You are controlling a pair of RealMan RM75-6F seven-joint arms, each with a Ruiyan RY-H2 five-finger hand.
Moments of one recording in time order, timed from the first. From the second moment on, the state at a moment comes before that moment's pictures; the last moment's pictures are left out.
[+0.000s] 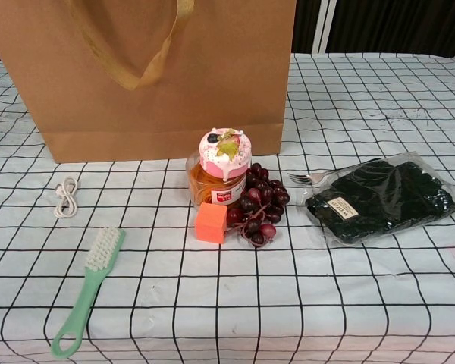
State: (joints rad) left arm -0.70 -1.22 -0.35 -1.70 1.43 1.41 0.25; right arm 0.03 -1.23 0.09 -1.47 -1.45 1.52 0.02
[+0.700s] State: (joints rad) left arm -0.19 -1.06 0.07 -1.60 1.55 1.62 0.01; right arm 0.15 -1.11 0.10 -1.71 -1.56 1.40 -0.13
